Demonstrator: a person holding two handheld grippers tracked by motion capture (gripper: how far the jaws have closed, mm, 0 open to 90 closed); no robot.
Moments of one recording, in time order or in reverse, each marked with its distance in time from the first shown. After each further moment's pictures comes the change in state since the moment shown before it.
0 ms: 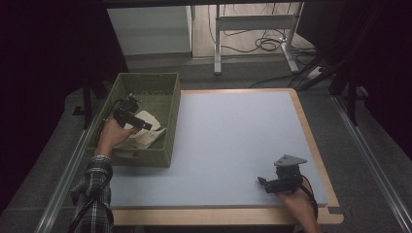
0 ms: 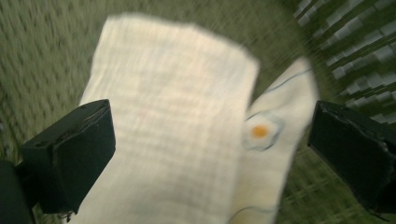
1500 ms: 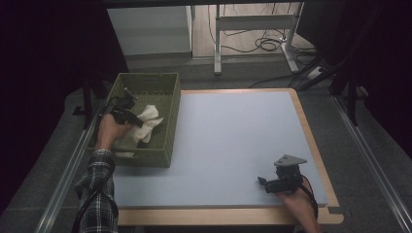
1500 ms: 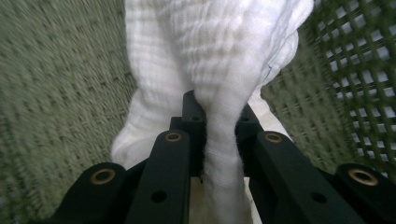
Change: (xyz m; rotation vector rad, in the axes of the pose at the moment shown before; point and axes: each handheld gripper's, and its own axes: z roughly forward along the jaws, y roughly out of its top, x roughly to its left) left arm 0.016 0.010 -0.016 0.038 -0.119 -0.089; right arm 0.000 0.000 0.000 0.000 0.001 0.000
